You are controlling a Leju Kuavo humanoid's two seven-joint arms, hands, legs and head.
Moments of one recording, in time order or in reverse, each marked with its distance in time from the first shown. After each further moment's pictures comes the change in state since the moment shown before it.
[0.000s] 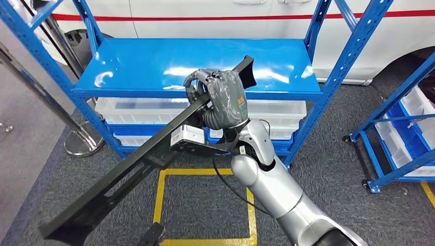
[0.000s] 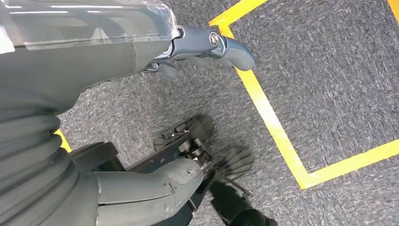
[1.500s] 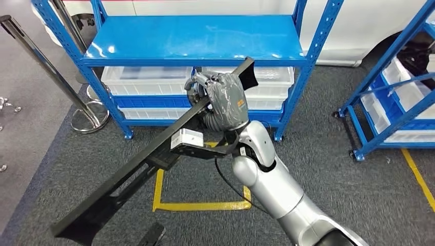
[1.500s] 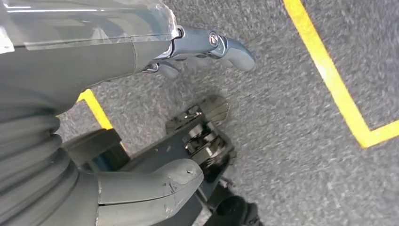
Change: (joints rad) left arm 0.002 0.004 -0.001 0.000 0.004 -0.017 -0.007; right arm 0.008 -0.005 0.002 0.009 0.036 -0.008 -0.012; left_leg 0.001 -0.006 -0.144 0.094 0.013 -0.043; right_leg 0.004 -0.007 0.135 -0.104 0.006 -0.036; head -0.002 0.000
